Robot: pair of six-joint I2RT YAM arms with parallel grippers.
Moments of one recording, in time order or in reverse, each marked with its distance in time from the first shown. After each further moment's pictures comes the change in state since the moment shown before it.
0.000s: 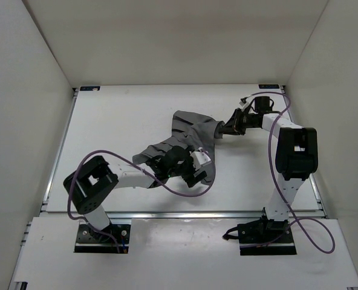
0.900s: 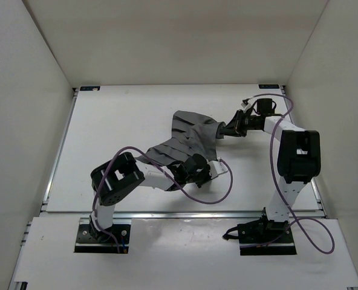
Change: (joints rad) left arm -0.122 0.262 0.182 0.019 -0.079 0.029; right arm -0.015 -0.039 -0.060 0.036 -0.031 0.014
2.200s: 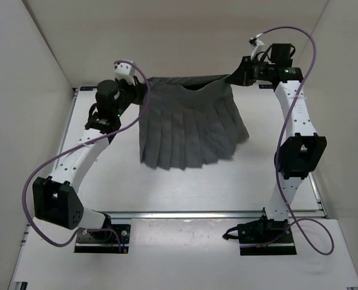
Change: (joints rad) left arm 0.765 -0.517 0.236 -0.236 0.060 -0.372; right arm 0.027 0.068 0.847 -0.379 0.005 -0.405
